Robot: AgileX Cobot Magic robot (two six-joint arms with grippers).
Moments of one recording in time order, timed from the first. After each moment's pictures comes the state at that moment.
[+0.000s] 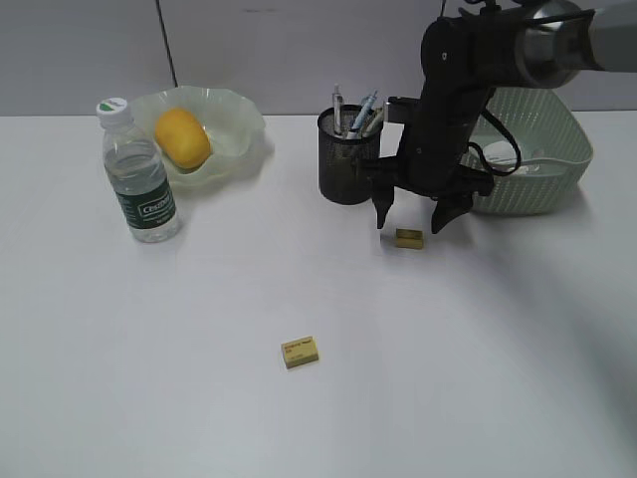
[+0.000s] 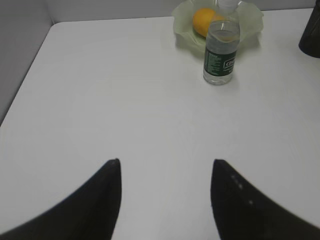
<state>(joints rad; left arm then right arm) -0.08 -0.01 -0.52 0.05 1.07 -0.04 0.41 2.30 -1.74 0.06 0.92 0.43</state>
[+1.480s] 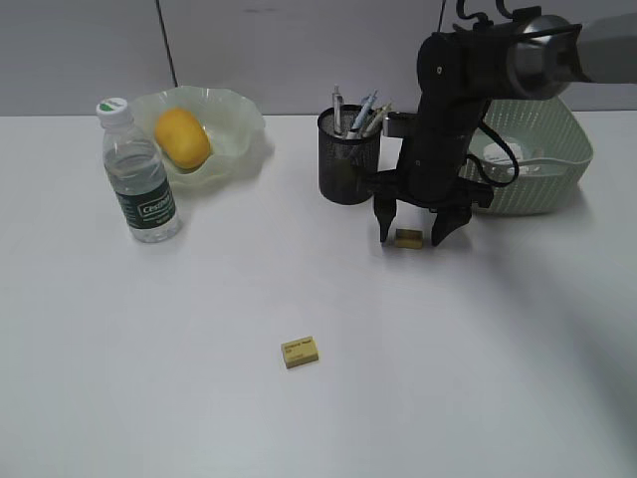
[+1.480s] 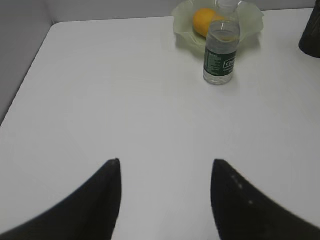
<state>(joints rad) -0.08 -0.01 -0.52 0.05 1.07 -0.04 0.41 2.34 -1.74 0.06 0.93 0.43</state>
